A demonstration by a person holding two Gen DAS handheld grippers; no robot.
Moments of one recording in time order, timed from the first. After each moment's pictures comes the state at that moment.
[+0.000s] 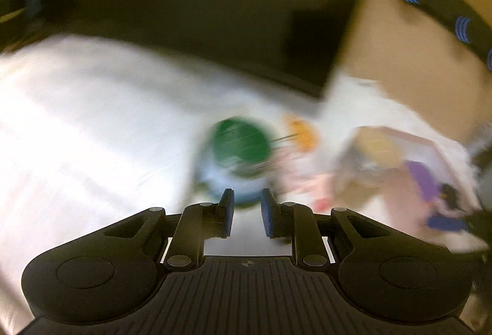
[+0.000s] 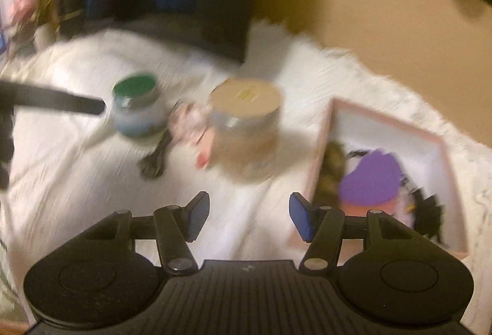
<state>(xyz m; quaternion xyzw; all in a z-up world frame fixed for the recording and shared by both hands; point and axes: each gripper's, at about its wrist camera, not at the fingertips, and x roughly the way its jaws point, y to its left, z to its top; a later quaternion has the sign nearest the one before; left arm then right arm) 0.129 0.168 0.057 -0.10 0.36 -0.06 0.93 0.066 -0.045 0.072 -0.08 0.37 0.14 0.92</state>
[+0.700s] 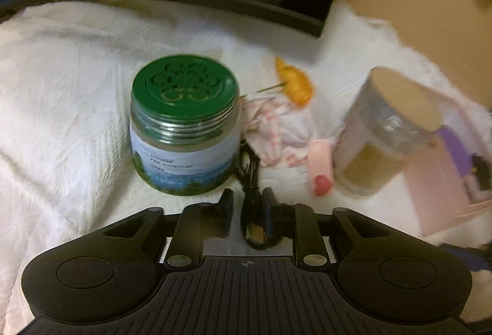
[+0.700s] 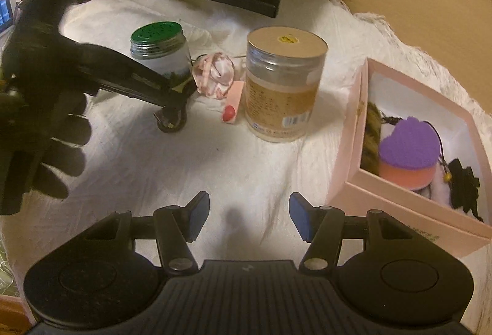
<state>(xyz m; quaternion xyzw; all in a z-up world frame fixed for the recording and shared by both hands) 0.190 0.101 0.000 -0.06 0.42 -0.08 0.90 0.058 -0.035 0.045 -0.08 0.40 0.14 0.90</state>
